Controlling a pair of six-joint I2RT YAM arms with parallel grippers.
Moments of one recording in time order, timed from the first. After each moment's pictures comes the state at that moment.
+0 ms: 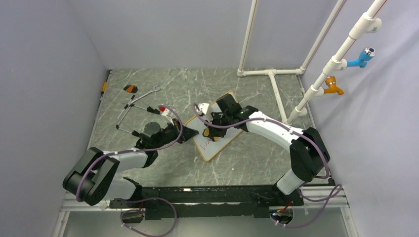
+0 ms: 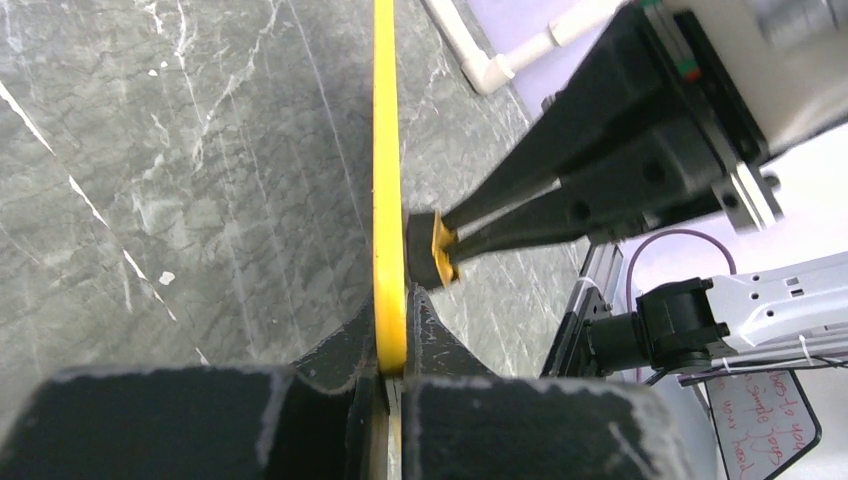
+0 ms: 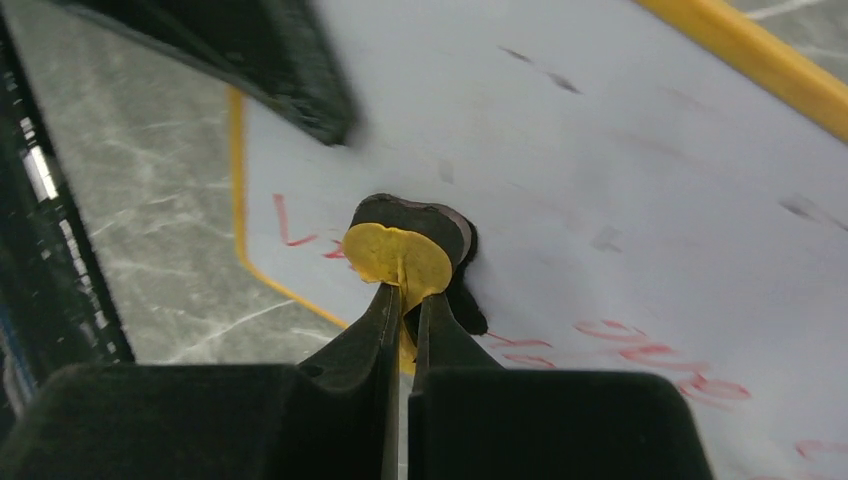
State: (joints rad) left arm -0.51 1.33 0.31 0.91 0.47 -0.75; right arm 0.68 1.59 1.13 -0.46 -0.43 -0.41
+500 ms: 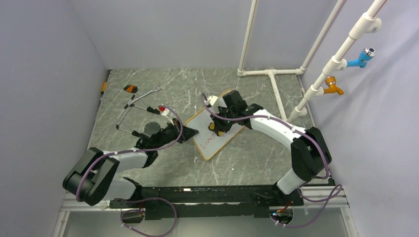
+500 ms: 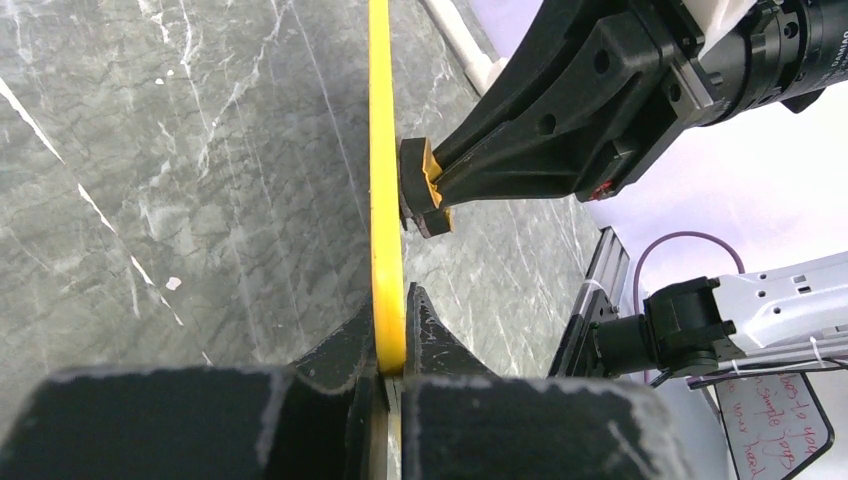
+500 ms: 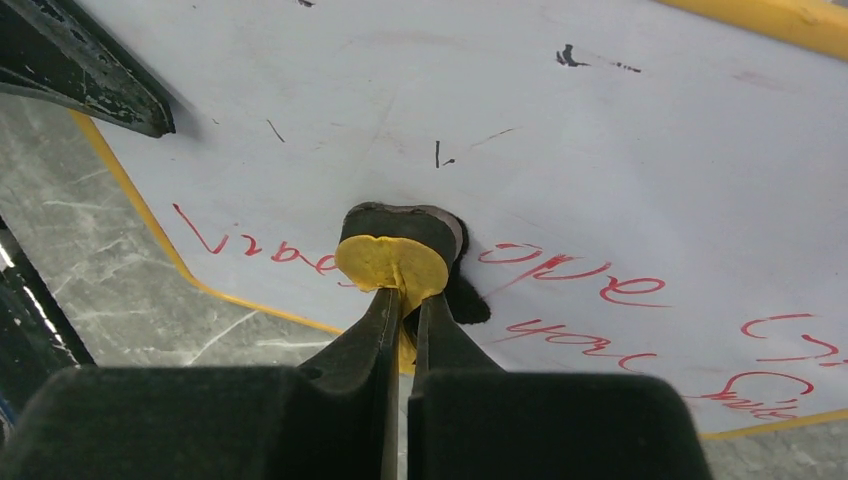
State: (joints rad) left arm -0.51 1.32 0.31 0.91 0.47 -0.73; right arm 0.62 1.58 1.12 -0.43 -0.35 -0.28
